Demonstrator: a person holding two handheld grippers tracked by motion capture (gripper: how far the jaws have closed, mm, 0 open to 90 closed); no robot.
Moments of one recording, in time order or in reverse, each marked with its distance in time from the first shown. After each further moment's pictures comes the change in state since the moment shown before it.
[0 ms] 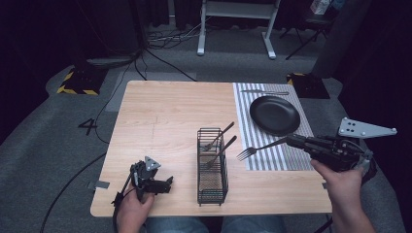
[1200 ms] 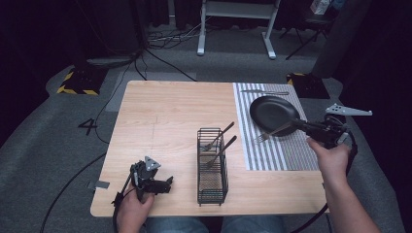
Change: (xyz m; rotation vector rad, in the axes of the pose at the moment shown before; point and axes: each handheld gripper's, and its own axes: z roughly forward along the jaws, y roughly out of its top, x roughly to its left) left arm 0.000 0.000 0.000 0.000 0.000 0.000; right arm -0.099 -0.031 0.032 0.091 -0.240 0.179
